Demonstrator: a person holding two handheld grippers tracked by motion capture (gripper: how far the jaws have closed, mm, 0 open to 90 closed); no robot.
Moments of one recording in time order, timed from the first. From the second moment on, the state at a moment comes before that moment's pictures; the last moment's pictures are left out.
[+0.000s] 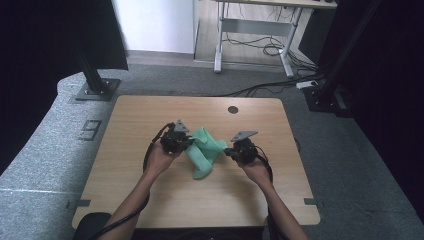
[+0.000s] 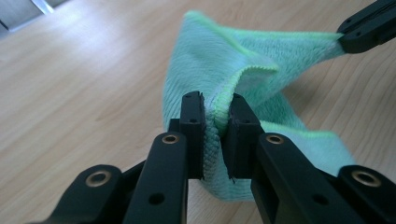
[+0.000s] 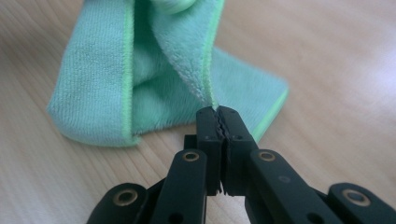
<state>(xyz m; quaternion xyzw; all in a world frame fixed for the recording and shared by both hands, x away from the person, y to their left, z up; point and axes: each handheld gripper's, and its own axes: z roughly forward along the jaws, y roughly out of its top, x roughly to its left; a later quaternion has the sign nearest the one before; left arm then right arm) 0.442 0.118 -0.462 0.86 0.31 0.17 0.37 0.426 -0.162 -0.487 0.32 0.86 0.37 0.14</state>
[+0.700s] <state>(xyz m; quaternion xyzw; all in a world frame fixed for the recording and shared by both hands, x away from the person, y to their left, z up) 0.474 0.175 -0.487 0.84 0.41 0.18 0.32 0.483 -0.134 -0.441 0.35 0.84 0.36 0.19</state>
